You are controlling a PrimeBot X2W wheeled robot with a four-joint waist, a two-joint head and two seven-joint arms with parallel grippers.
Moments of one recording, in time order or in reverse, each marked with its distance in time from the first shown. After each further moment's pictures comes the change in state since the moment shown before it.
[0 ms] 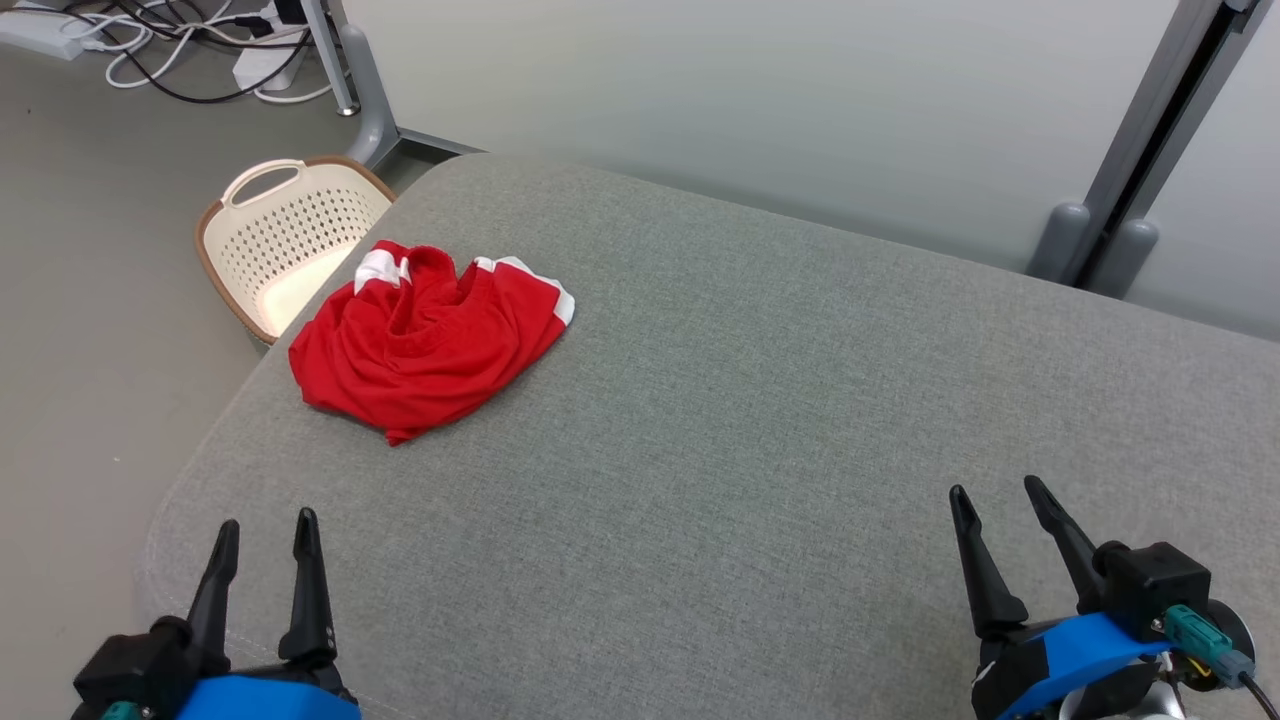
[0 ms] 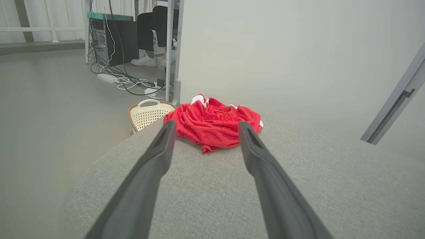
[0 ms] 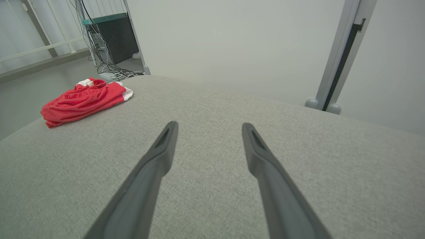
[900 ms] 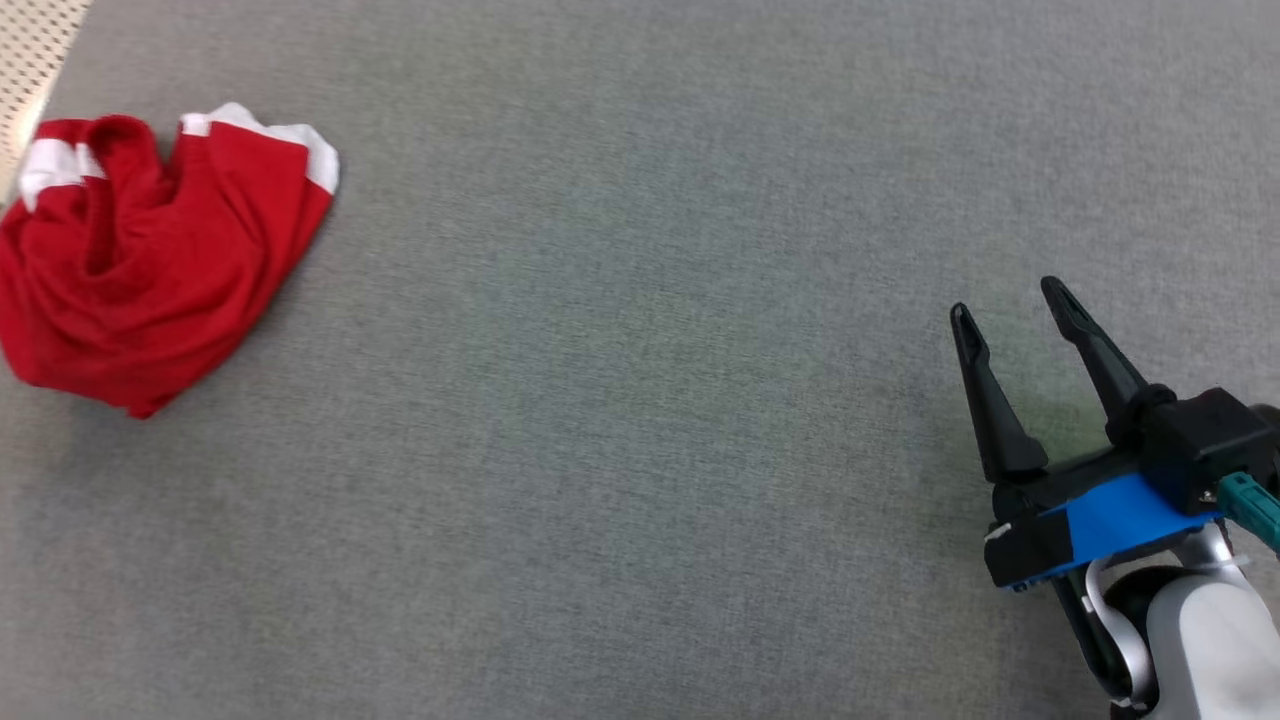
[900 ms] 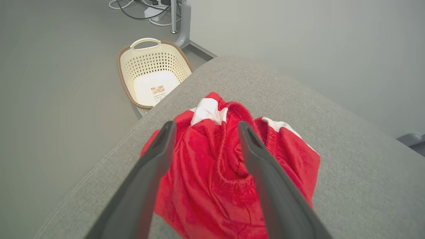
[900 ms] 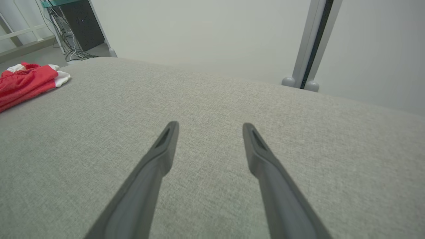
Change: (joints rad) left arm -0.611 0.271 0.207 0.222 -0.315 0.054 0.637; right arm -0.187 -0.073 0.057 -0.229 -0.035 0.000 0.106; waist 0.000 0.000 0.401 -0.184
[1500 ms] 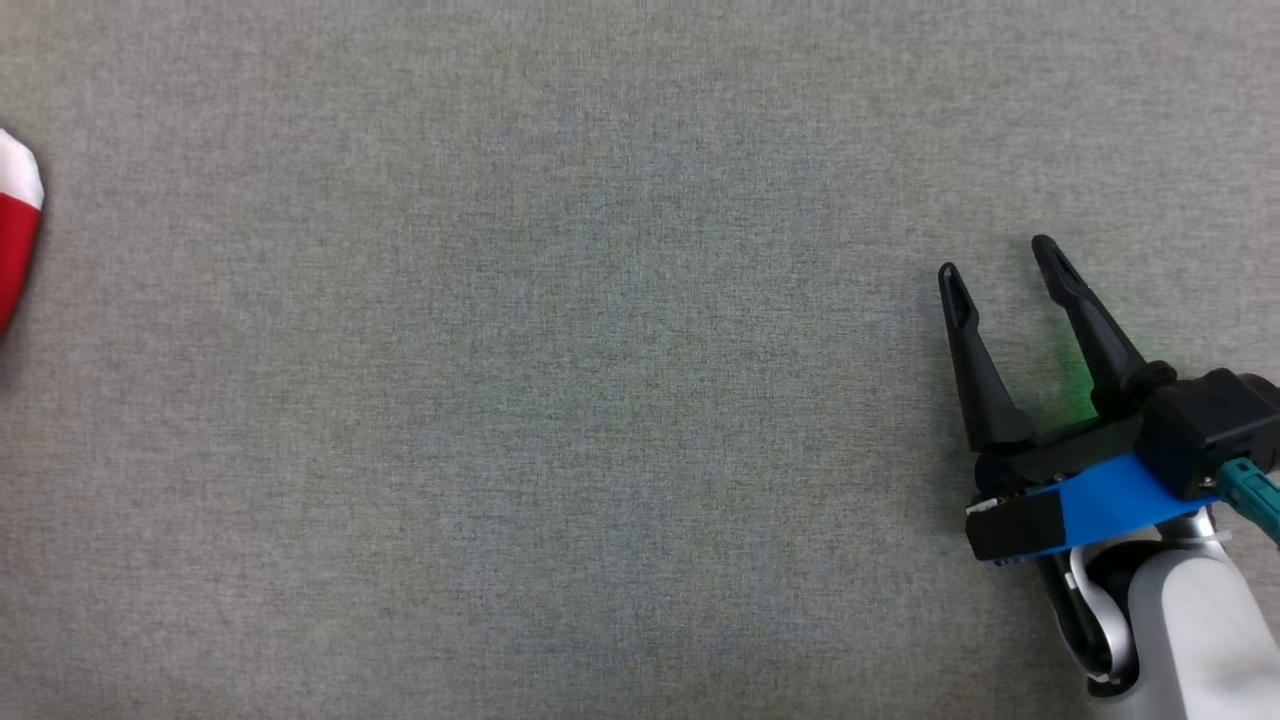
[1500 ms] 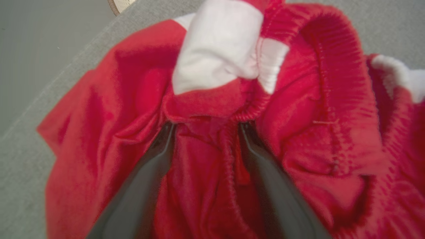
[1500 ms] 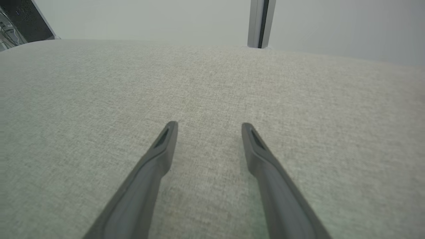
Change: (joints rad) left arm -0.079 0.121 0.044 0.262 -0.077 0.048 0.200; right arm -0.058 0.022 0.020 0.005 0.010 0.000 -0.055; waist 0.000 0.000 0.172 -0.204
